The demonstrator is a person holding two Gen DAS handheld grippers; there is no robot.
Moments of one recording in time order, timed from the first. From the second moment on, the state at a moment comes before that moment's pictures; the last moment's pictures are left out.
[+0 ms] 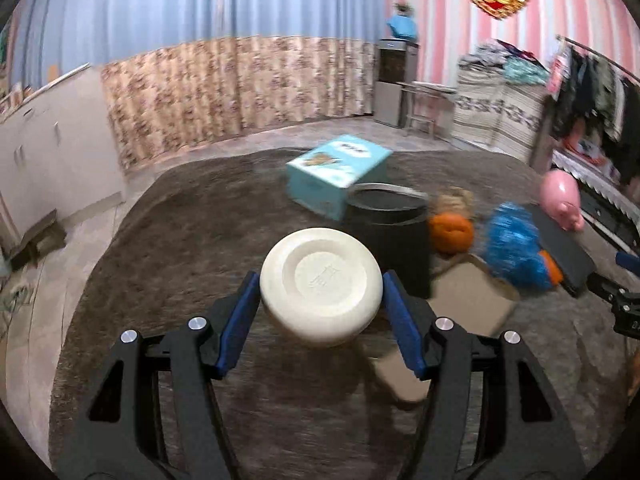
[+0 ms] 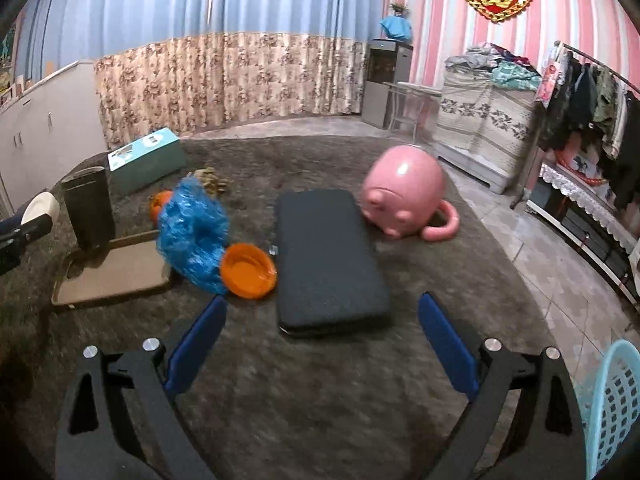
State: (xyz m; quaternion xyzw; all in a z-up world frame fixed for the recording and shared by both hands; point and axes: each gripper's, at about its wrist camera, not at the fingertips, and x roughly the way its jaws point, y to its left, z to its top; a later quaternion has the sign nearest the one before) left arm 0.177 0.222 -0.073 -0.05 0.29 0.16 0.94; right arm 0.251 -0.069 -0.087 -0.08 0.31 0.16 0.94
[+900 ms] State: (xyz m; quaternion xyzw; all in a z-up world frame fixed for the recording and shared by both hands) left arm 0.183 0.258 -0.086 -0.10 0.29 0.18 0.94; right arm 0.269 -0.012 -0.099 -0.12 0.33 0.22 0.91
